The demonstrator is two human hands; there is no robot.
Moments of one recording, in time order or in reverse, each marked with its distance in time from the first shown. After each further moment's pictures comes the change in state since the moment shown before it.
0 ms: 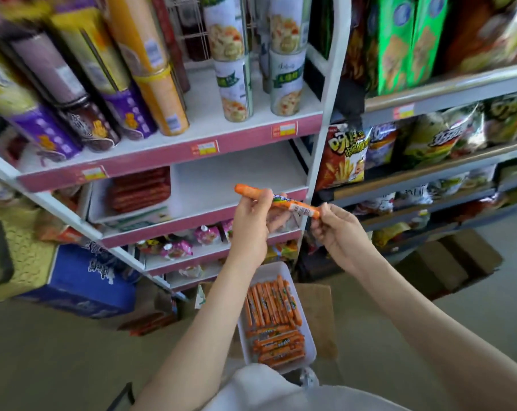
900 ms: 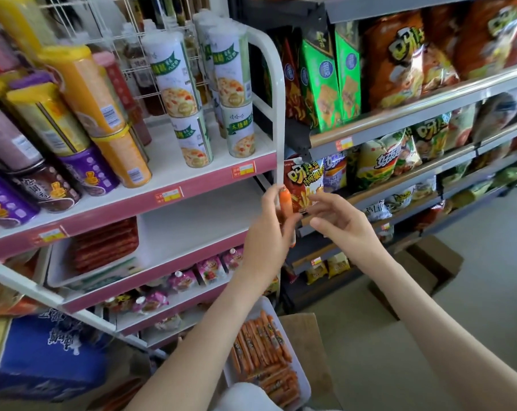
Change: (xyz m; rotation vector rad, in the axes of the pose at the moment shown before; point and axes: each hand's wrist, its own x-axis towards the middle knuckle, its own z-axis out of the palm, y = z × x) left_hand 0.005 -0.006 0.061 0.986 -0.234 0.733; right_hand -0.028 -0.075 -0.029 -0.774 0.014 -0.530
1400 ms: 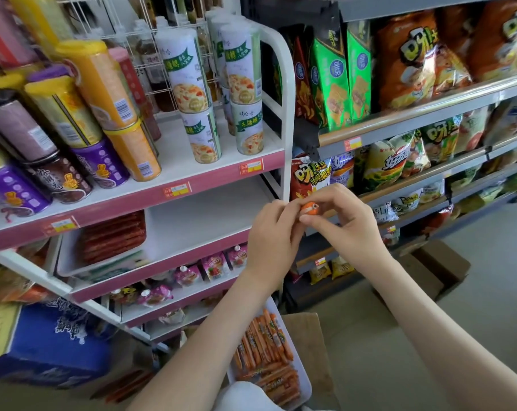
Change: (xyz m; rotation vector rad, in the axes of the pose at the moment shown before) left_hand -0.010 -0.002 -0.003 0.175 0.165 0.364; right_hand 0.000 -0.031 0.016 -0.099 0.052 -0.396
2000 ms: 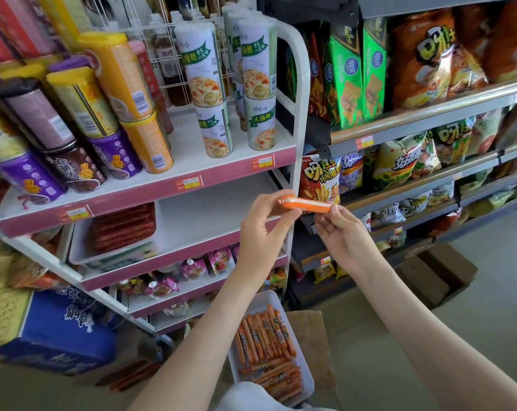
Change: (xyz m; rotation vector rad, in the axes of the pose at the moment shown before) left_hand -0.003 0.003 -0.040 -0.550 -0.006 -0.411; right_hand -0.014 0.051 0.029 0.980 0.293 0.819
